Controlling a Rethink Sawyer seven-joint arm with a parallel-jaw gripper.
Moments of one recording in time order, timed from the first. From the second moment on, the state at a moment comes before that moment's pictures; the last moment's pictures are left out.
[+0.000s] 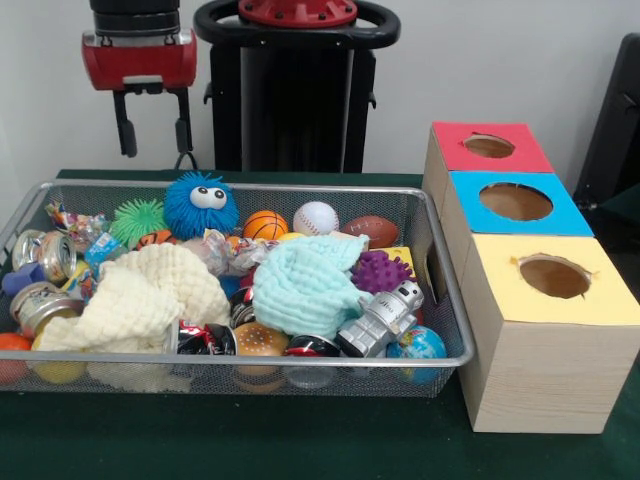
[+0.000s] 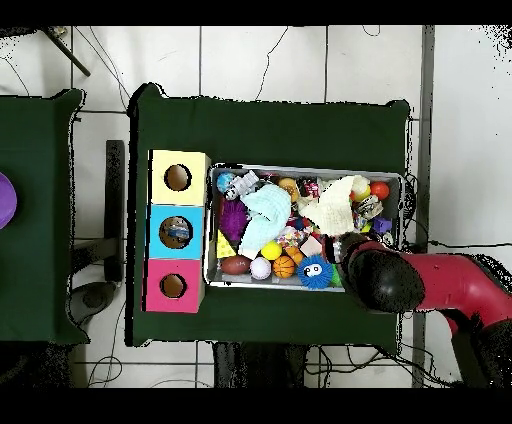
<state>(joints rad) -1.04 -0.90 0.69 1.94 -0.60 0.59 1.57</state>
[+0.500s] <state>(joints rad) -1.01 -0.90 0.69 1.94 -0.63 0.59 1.57</state>
